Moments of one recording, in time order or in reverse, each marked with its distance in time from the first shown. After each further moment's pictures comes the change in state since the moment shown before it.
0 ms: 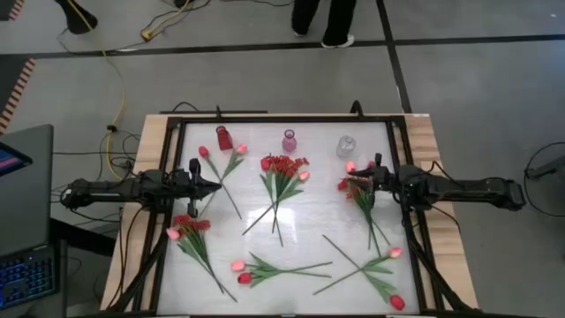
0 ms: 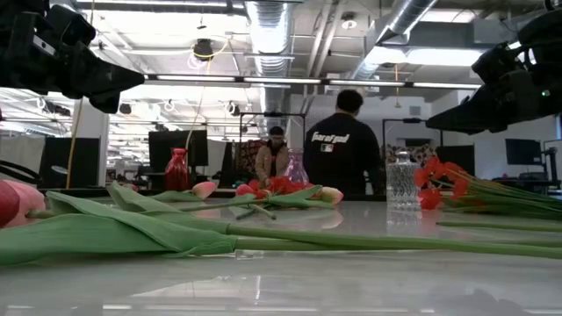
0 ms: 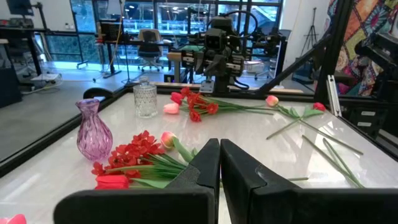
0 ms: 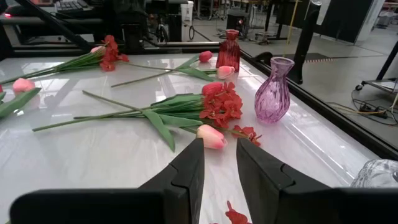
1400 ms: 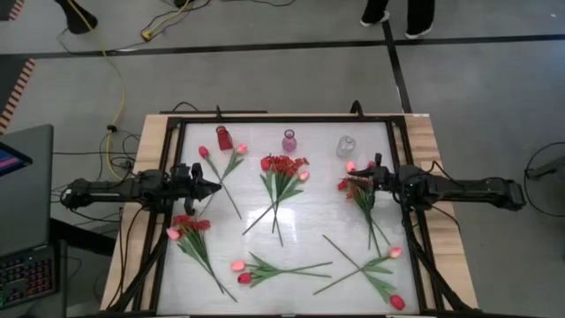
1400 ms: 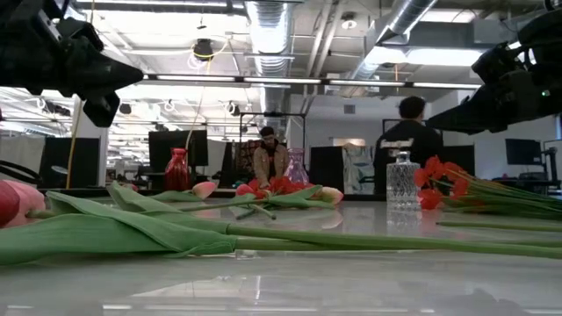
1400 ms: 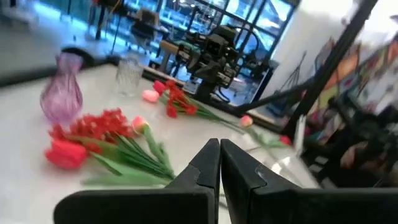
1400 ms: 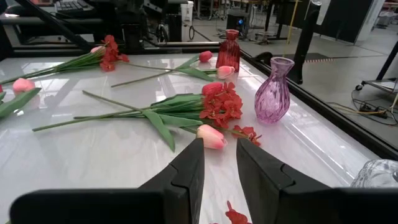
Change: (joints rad) left arm -0.001 0.000 0.000 0.015 0.019 -0.401; right arm 0.000 0.000 0.000 0.000 0.000 0.000
